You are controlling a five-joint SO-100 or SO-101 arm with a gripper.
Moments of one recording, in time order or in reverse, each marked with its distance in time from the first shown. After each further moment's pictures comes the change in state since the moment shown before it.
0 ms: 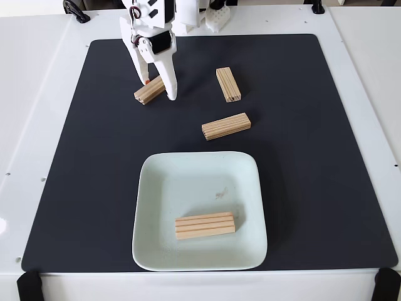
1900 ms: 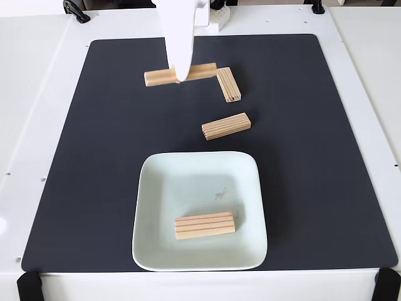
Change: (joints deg) arm -21.3 -3.6 -42.6 0.2 55.8
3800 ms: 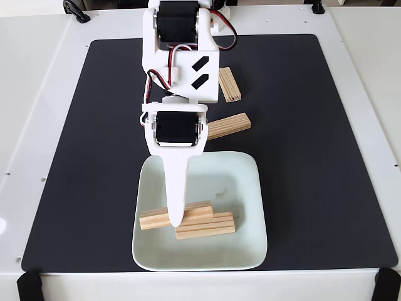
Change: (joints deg) arm 0.2 -63.6 -67.9 0.0 7.4
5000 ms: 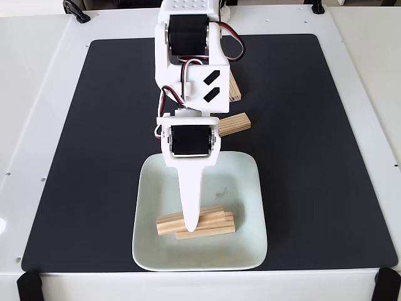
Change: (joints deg) arm -1.5 -2.3 0.5 0.1 0.0
